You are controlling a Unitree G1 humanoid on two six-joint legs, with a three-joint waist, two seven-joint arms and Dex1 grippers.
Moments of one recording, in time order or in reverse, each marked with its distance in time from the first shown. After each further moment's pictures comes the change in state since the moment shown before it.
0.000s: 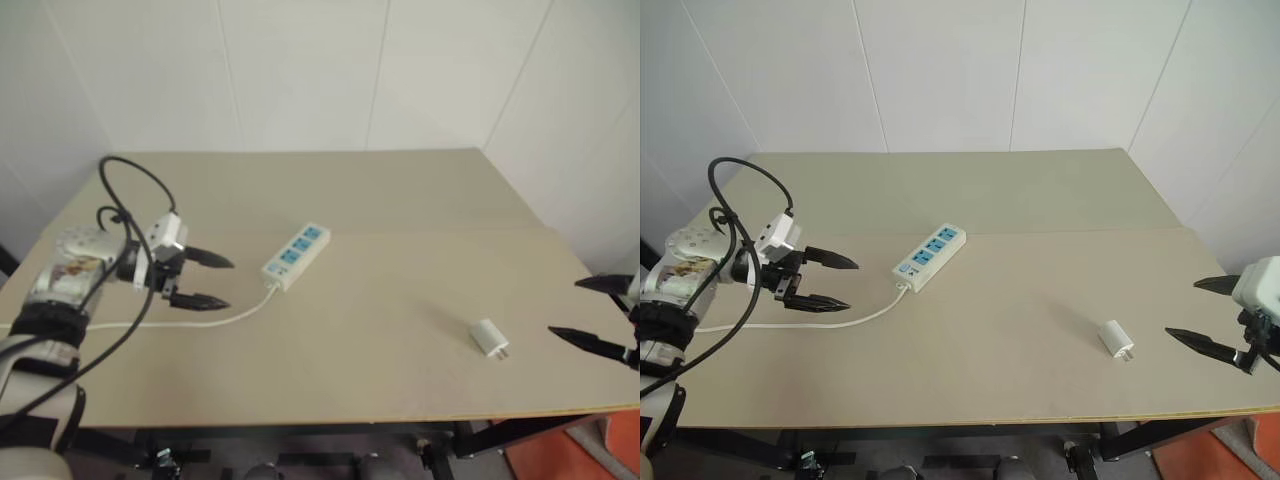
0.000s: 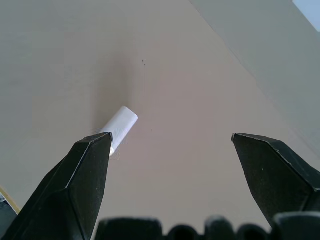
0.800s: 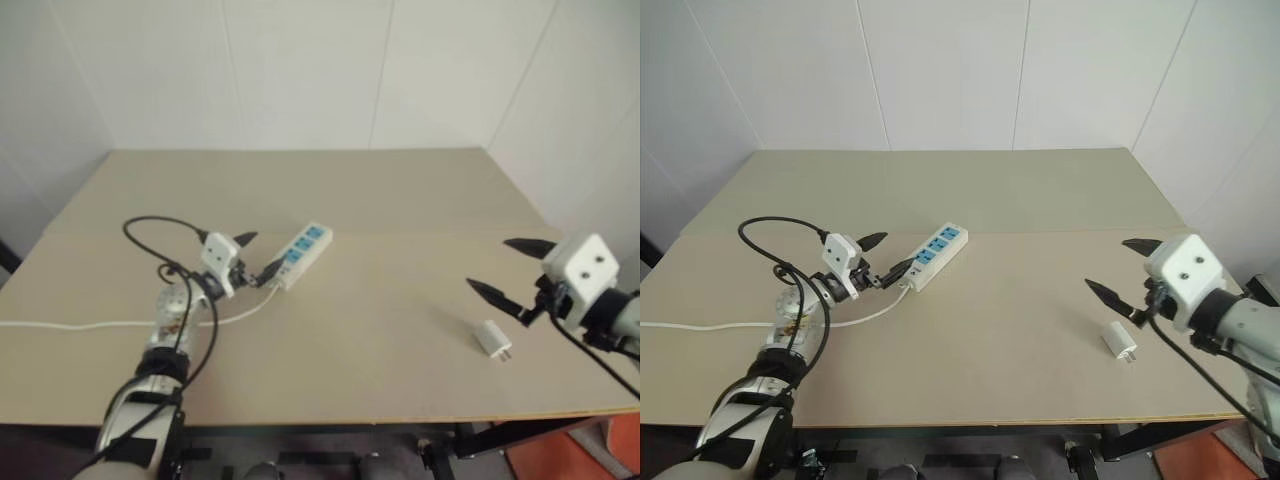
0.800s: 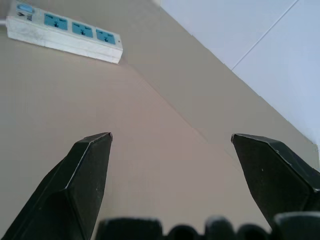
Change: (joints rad) left arm 0.210 -0.567 0.335 0.040 0.257 -0.359 0.865; right arm -0.258 0.254 0.322 -0.270 -0.020 0.107 -0.434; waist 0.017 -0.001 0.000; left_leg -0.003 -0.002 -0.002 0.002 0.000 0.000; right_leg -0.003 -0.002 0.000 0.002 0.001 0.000
